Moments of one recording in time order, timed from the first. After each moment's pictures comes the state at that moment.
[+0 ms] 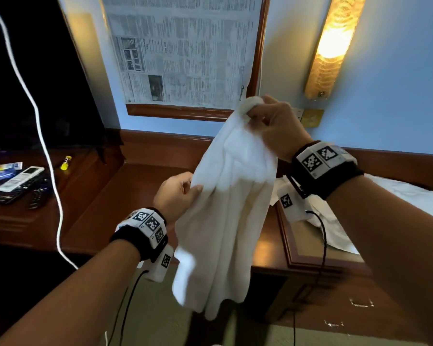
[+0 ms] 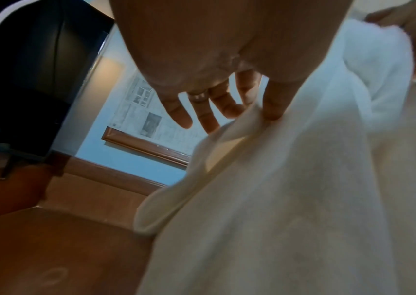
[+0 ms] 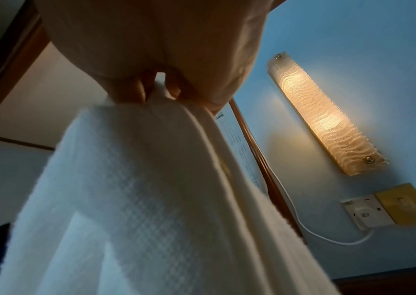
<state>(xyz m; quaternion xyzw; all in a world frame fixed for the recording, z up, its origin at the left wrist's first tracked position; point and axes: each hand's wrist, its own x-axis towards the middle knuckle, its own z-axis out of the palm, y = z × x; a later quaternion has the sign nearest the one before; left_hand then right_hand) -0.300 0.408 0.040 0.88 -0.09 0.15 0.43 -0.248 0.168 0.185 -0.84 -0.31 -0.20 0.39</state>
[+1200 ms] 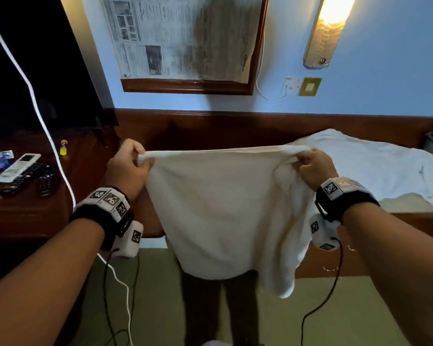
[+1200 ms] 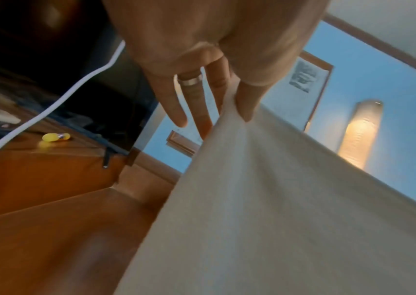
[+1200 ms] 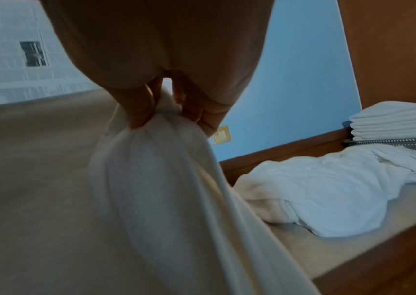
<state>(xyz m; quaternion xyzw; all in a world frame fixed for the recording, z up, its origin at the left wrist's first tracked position) -0.327 0.586 0.030 0.89 0.02 0.25 0.38 -0.306 0.153 0.048 -0.96 0.06 -0.11 0.25</state>
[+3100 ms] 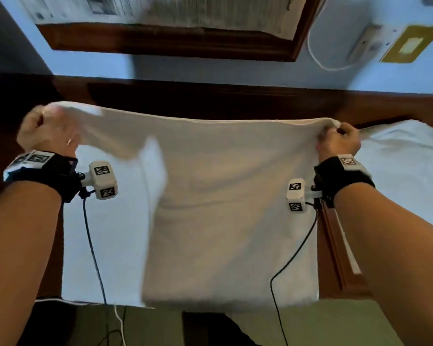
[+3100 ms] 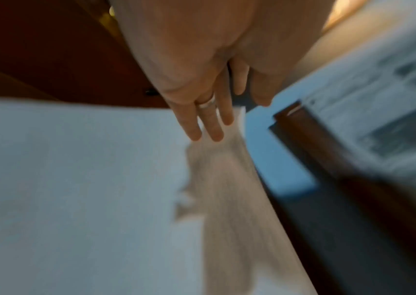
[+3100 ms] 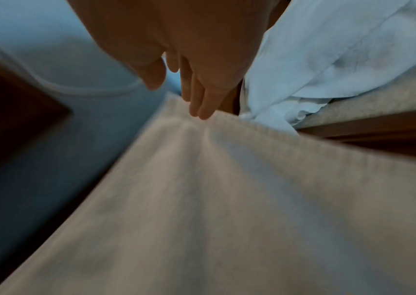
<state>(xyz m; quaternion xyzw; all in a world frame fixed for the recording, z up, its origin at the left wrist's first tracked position) 0.043 0.692 -0.069 0.51 0.30 0.22 0.78 0.062 0.152 -0.061 -0.67 0.37 -0.24 0.60</state>
